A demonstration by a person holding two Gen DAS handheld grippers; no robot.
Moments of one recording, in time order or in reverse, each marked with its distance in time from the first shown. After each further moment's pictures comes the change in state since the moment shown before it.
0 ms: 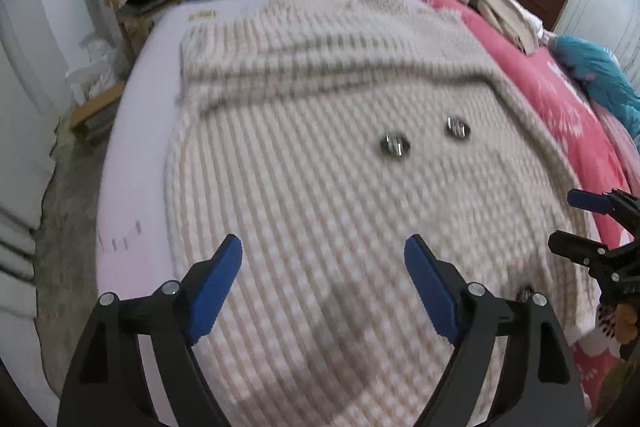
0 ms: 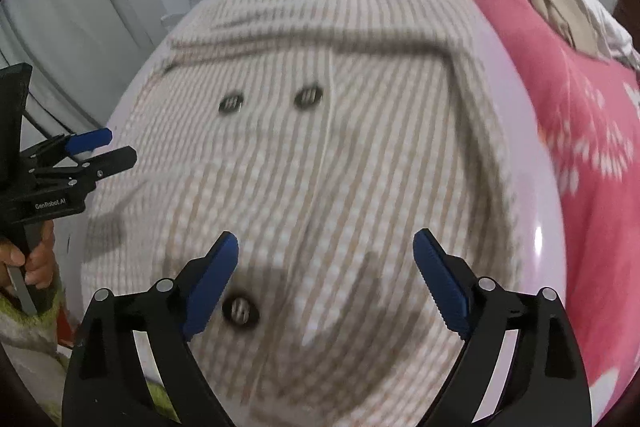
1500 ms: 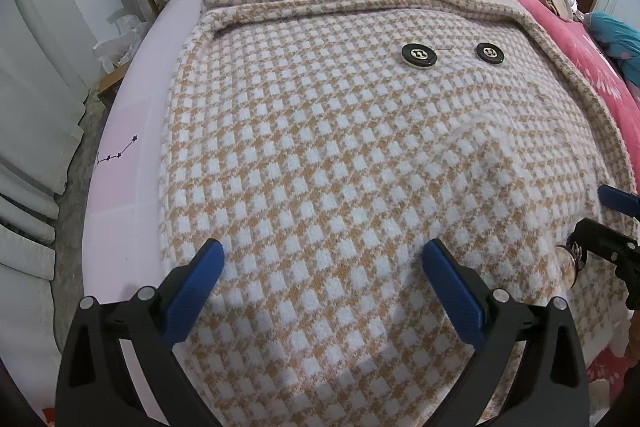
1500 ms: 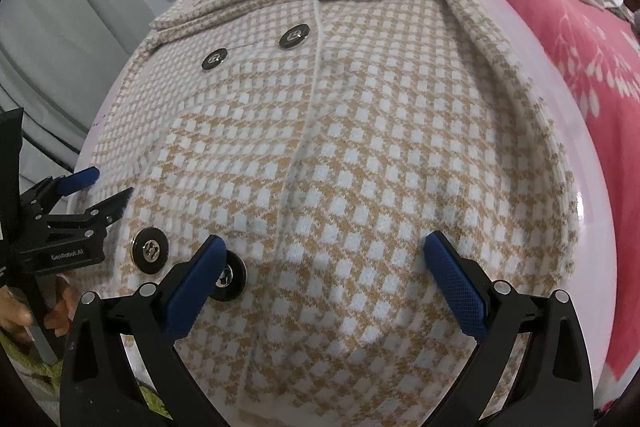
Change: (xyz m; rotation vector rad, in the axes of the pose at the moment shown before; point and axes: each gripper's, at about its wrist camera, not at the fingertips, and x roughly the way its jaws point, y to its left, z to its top) left arm 0.028 -0.013 -0.044 -0.026 0.072 0.128; right arm 0.013 -0.019 -0.047 0.099 0.010 0.025
